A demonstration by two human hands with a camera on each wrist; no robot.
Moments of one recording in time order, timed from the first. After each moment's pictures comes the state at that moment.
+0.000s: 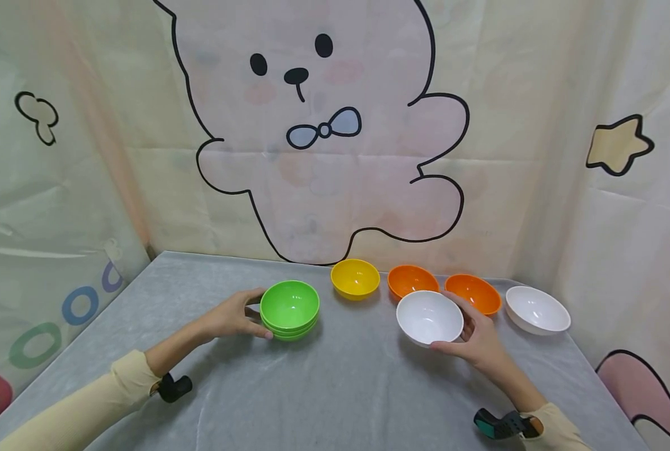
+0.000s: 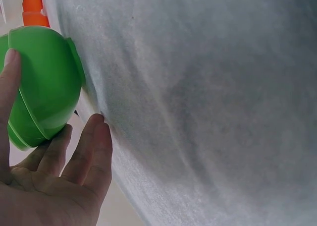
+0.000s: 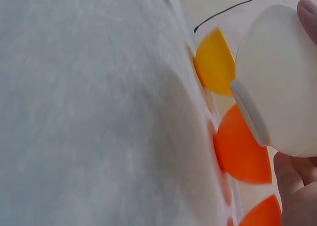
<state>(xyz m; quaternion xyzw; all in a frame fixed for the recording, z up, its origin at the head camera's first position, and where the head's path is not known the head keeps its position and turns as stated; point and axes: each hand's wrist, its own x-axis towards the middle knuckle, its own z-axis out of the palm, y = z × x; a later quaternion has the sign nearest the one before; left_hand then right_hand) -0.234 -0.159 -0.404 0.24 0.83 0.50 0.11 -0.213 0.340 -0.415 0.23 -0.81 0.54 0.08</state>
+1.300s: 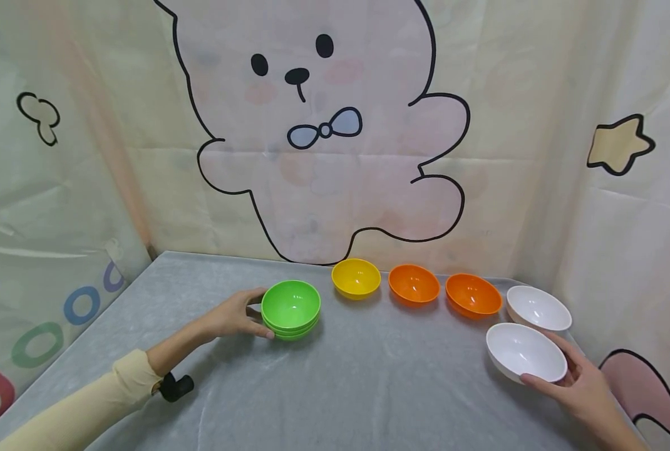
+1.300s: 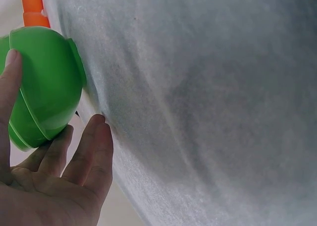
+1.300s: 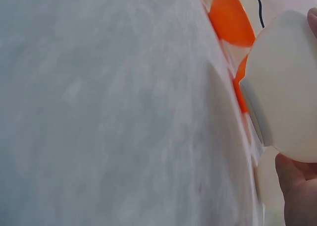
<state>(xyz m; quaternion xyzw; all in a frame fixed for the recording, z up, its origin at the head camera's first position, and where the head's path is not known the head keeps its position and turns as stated) -0.233 -0.158 -0.401 0.24 0.82 0.50 0.11 -0.151 0.464 -0.435 0.10 -0.85 0.49 0.14</state>
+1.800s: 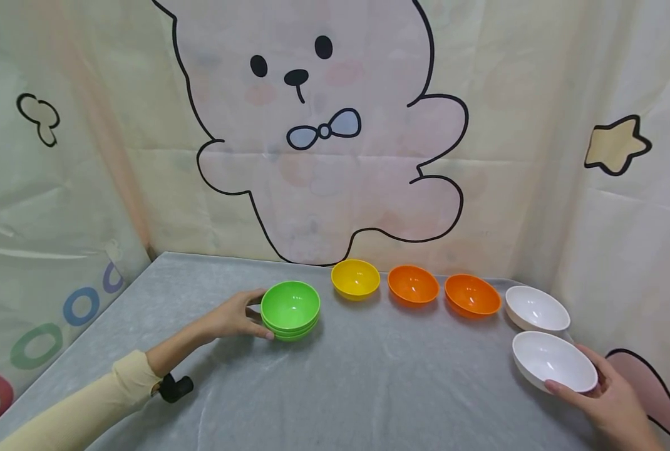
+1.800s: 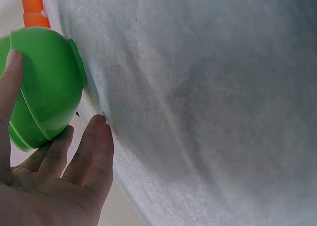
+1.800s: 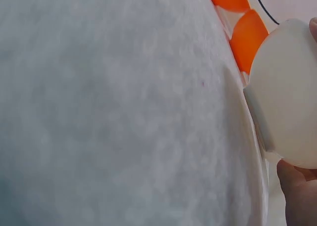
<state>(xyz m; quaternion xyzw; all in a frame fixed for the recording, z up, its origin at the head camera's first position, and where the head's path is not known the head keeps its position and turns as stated) -0.232 -0.157 -0.401 0.24 0.83 0.50 0.11 -0.142 0.500 -0.449 0.06 -0.85 0.48 0.19</state>
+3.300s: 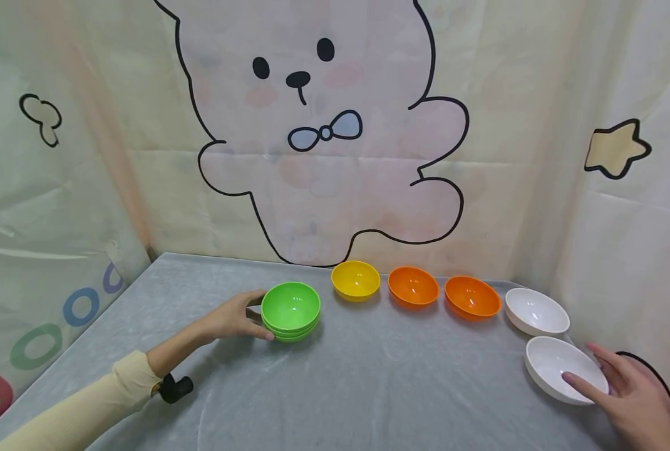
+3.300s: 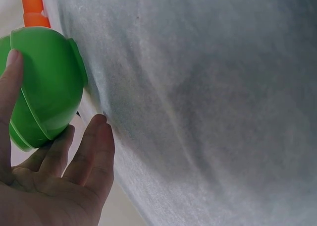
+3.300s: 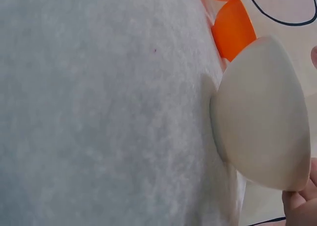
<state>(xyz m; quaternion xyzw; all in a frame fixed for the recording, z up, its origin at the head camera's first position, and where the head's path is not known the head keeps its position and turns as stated) -0.231 -0.158 -0.400 0.24 0.82 0.50 0.11 -0.146 0.514 -0.442 0.03 -0.85 0.47 0.23</state>
